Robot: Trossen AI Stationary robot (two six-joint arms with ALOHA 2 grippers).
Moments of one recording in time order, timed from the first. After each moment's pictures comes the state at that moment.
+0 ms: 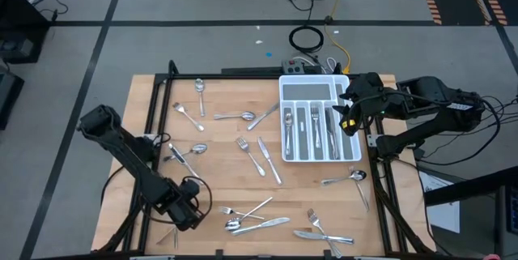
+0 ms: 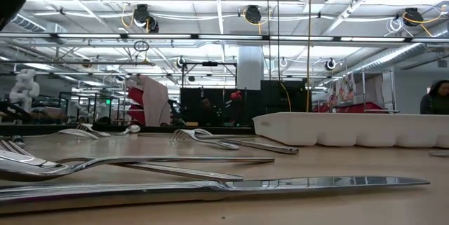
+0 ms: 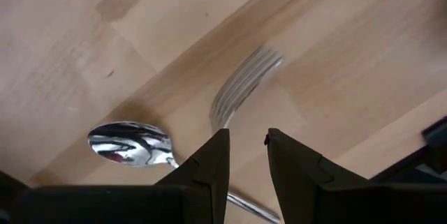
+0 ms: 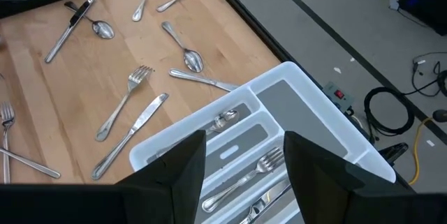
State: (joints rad) left arm -0.81 1.54 0.94 -0.79 0.08 -1.74; right arm 0.13 1.13 1.60 -1.37 0.52 0.53
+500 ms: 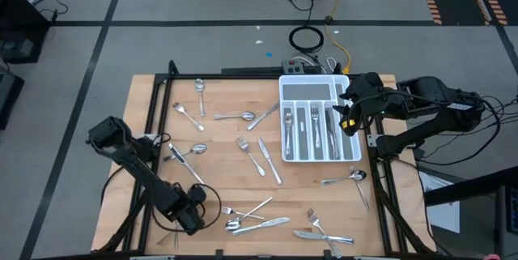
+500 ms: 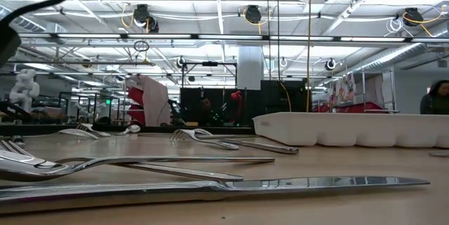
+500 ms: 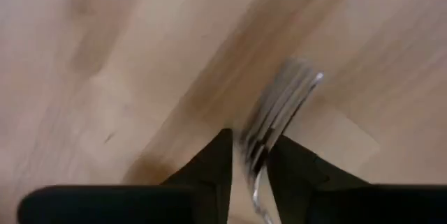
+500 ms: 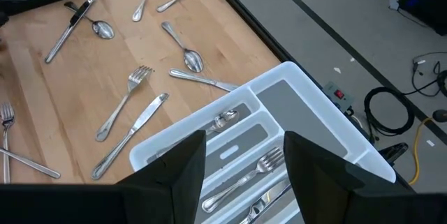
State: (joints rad) left arm -0.81 1.72 0.95 -0.75 0.08 -1.44; right arm 0.13 1.13 1.60 -1.37 0.52 0.53
